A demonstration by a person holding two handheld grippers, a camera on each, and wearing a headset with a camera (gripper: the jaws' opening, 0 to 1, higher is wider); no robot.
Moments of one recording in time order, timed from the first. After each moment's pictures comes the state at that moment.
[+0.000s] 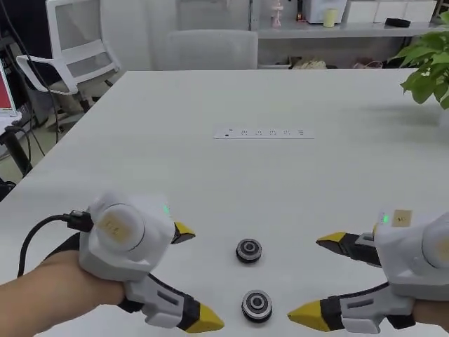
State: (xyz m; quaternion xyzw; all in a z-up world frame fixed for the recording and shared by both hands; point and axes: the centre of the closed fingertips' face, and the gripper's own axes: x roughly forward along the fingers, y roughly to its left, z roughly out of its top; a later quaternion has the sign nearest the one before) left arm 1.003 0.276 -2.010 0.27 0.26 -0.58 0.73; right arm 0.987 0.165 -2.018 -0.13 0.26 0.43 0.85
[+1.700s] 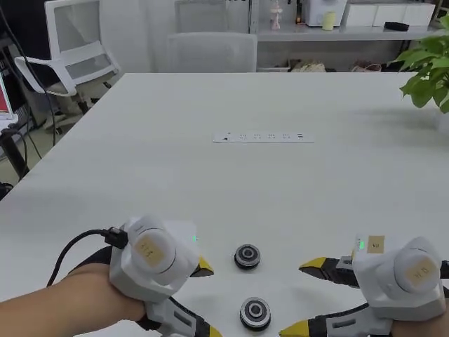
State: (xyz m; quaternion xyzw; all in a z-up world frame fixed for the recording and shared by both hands) left arm 0.990 0.261 -2.048 0.30 0.29 -0.62 0.67; right arm 0.987 0.176 -2.052 -0.15 0.27 0.46 0.83
